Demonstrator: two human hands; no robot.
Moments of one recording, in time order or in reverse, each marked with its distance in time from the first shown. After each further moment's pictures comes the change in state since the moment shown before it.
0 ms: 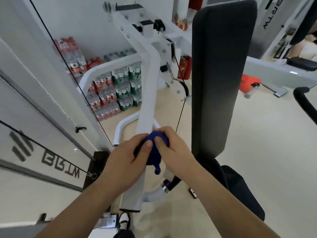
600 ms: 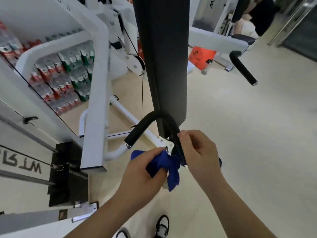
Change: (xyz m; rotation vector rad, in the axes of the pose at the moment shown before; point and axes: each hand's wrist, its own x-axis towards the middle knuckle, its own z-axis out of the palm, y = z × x) left_hand -0.126 0.050 0.117 -0.286 -0.267 -0.040; right_hand -0.184 0.055 -0.058 -0.037 0.618 0.157
